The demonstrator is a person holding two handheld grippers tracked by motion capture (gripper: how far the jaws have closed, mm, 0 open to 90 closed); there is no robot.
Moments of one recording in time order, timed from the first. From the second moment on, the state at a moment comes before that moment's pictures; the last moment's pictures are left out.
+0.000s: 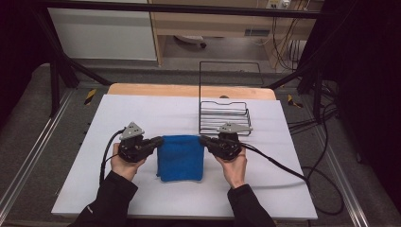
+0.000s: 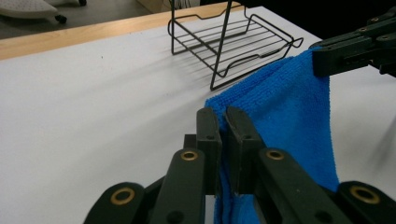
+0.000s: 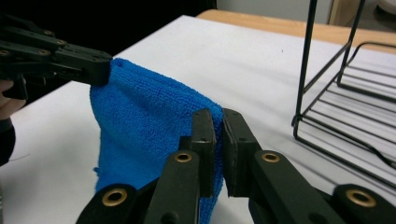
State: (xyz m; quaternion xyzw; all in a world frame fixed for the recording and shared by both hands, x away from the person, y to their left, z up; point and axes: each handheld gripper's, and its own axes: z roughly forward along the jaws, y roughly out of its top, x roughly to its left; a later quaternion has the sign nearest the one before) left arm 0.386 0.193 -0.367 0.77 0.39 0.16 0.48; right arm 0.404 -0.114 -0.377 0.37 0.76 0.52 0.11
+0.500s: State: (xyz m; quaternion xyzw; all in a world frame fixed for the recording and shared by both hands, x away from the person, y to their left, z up) left arm 0.370 0.192 -0.345 0.75 0.37 0.18 0.52; right arm 0.390 -0.121 -0.351 0.35 0.75 0.55 0.13
